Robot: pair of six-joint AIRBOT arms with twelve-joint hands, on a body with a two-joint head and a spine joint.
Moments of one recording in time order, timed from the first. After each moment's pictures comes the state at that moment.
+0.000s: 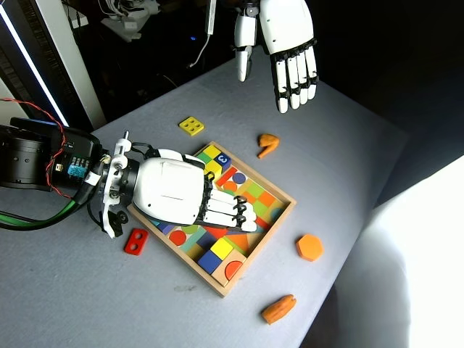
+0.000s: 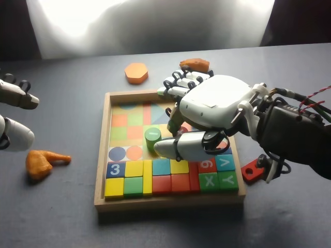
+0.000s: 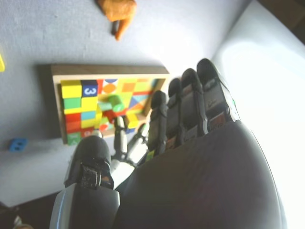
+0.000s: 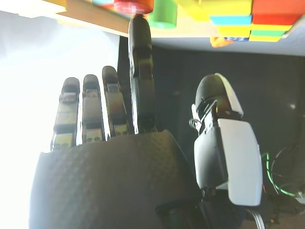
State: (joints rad) left arm -0.21 -0.53 0.77 0.37 0.82 0.74; right arm -0.24 -1.33 1.13 0.75 0.39 -1.80
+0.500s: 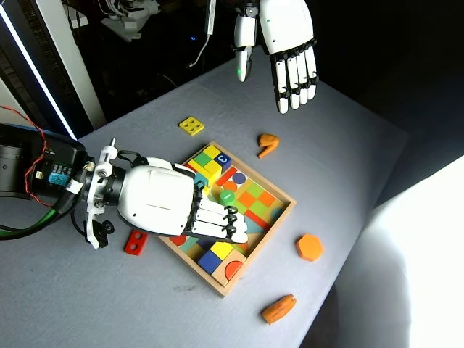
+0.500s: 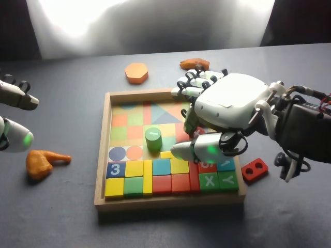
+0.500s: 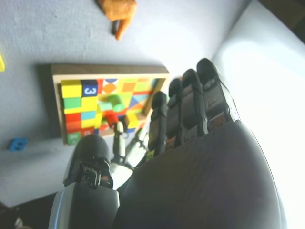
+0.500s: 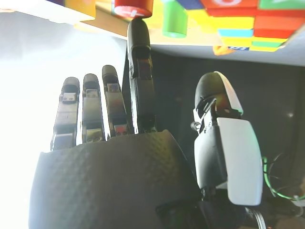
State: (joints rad) left arm -0.21 -0.53 0.77 0.37 0.82 0.74; right arm -0.25 -1.26 1.08 0.75 0.36 -1.84
